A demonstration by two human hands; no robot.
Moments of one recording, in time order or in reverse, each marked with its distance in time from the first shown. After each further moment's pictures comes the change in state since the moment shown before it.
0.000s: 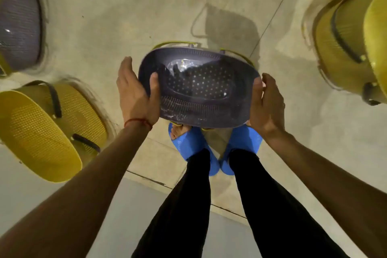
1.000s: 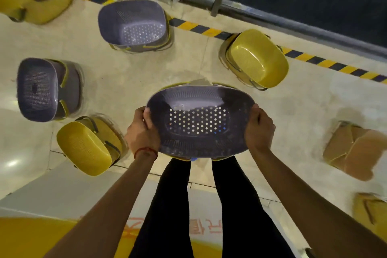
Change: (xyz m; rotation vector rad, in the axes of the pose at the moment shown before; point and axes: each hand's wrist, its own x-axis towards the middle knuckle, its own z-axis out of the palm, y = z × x) left_hand -0.194 0.225 -0.197 -0.018 0.005 -0.120; right_hand -0.238 -0.059 -0.269 0.331 0.370 0.291
